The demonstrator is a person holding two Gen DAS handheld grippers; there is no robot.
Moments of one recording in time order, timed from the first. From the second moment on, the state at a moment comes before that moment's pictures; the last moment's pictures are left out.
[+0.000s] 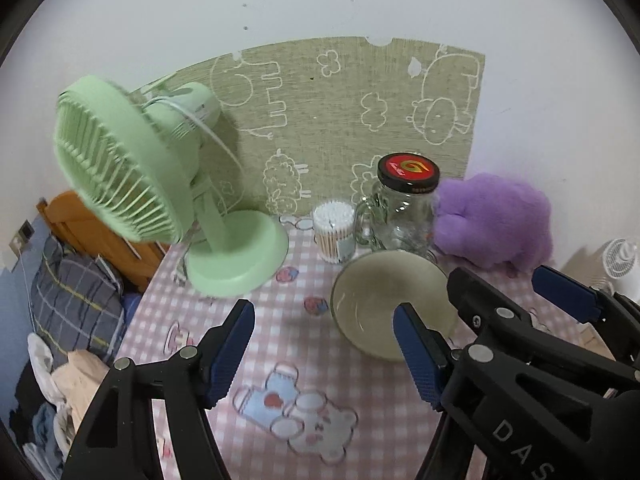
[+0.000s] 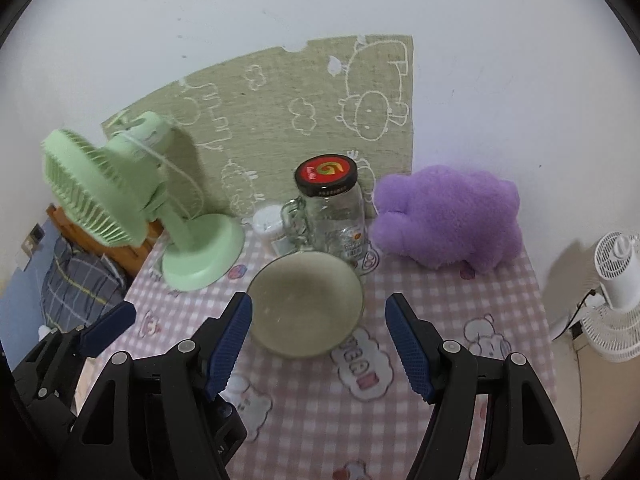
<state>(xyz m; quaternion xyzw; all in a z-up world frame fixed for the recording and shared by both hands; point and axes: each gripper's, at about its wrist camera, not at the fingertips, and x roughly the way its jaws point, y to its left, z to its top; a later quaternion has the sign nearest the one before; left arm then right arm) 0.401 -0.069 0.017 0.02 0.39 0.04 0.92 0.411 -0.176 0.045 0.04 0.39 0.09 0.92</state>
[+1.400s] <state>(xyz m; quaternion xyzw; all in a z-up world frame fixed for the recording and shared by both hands) 0.461 -0.066 -0.062 0.01 0.44 0.05 0.89 0.488 -0.180 -0.051 0.02 0.45 0.03 0.89</state>
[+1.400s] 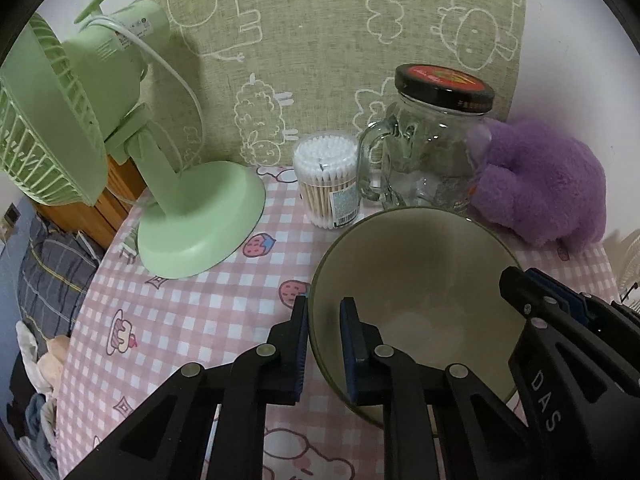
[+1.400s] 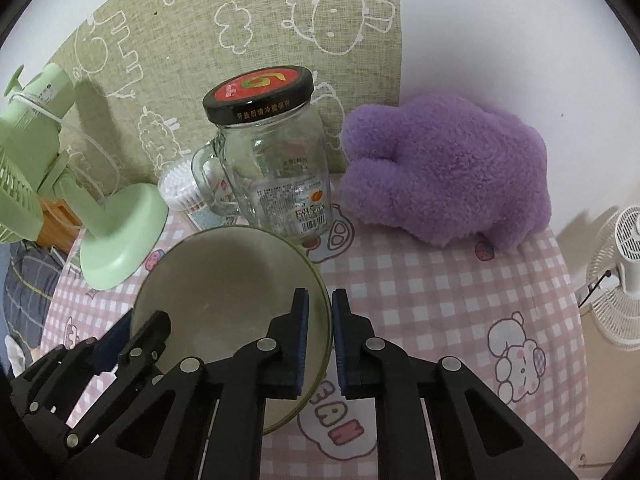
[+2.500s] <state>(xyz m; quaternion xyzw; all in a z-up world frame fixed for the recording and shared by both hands) 0.351 -0.056 0.026 0.01 0.40 0.01 0.92 0.365 -0.168 0.054 0.01 0.40 0.00 0.92</state>
